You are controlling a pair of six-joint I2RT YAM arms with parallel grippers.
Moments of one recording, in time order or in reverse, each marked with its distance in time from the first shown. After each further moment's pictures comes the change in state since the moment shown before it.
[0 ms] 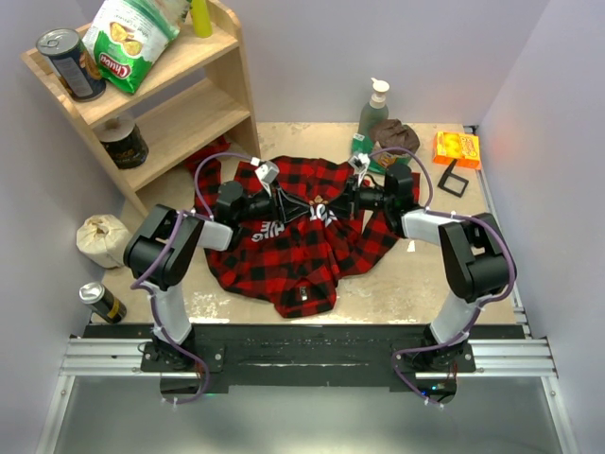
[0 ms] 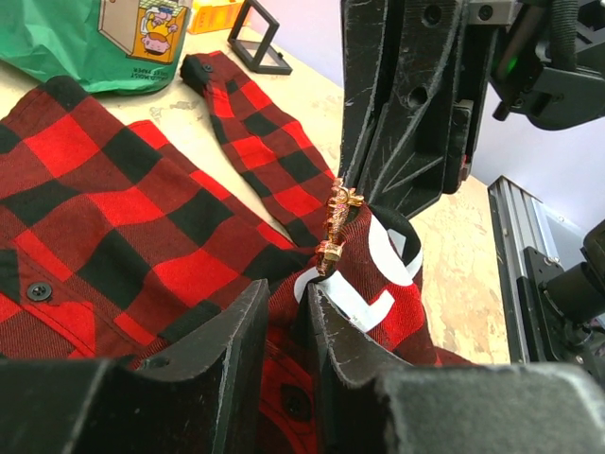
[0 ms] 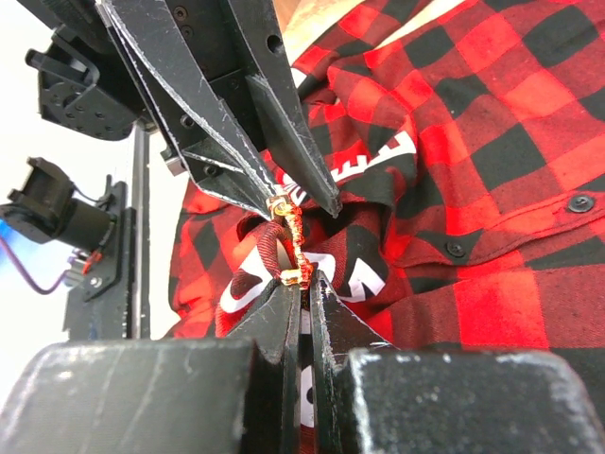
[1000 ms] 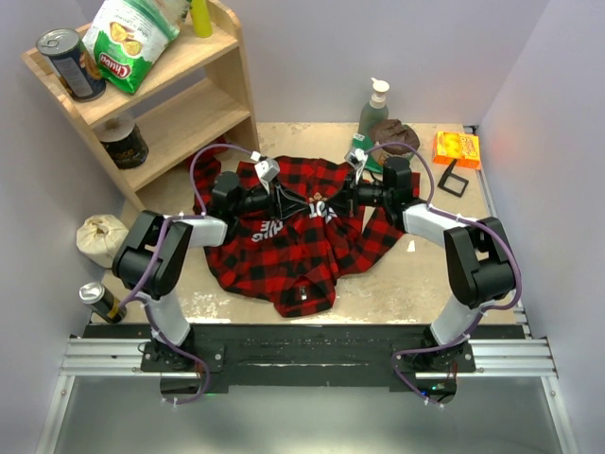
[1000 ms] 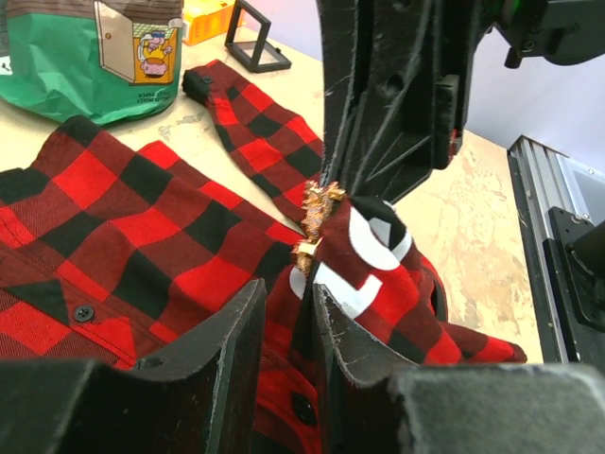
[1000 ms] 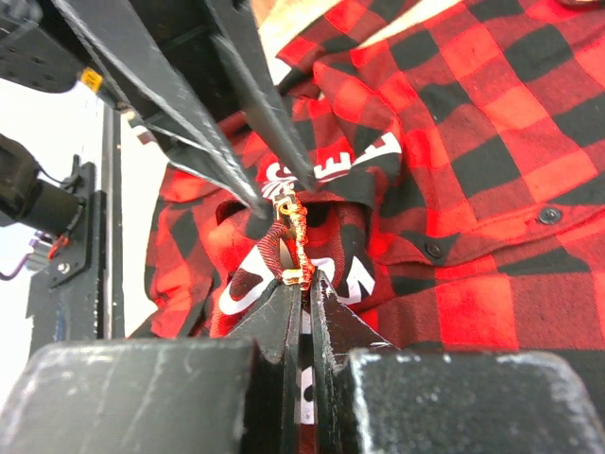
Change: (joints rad) left arm 0.028 -0.096 0.041 -0.197 0.065 0.200; right arm 0.010 -0.050 0.065 -0.205 0.034 -0.169
